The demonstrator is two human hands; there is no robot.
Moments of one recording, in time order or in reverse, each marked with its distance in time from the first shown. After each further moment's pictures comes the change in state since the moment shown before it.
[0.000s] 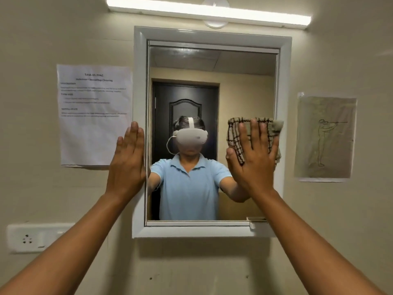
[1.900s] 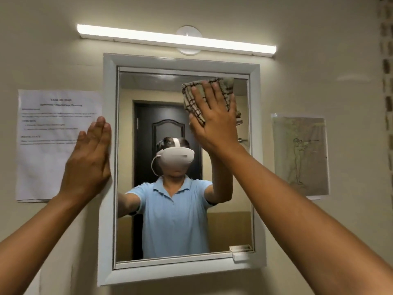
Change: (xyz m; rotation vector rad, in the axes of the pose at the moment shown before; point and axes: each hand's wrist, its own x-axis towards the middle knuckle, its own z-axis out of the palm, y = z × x) left_hand 0.069 -0.019 -0.016 0.024 0.092 0.084; right_hand 0.152 -0.024 -0.015 0.052 0.095 -0.184
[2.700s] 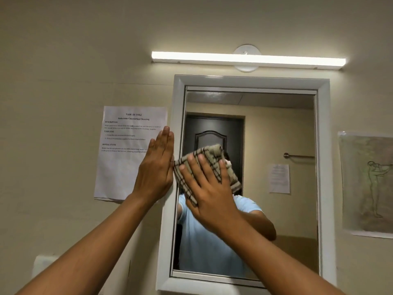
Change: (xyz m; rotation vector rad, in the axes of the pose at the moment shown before) left_hand 0.006 -0.009 0.001 -0.127 0.014 -0.017; right_hand -0.101 -0.146 0.038 0.040 -0.130 -0.344
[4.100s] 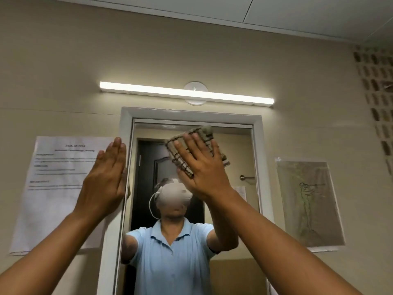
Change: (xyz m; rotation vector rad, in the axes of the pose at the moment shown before) left_hand 0.055 0.001 0.001 0.046 0.068 0.003; right_hand 0.063 0.142 -0.047 -0.054 0.062 0.114
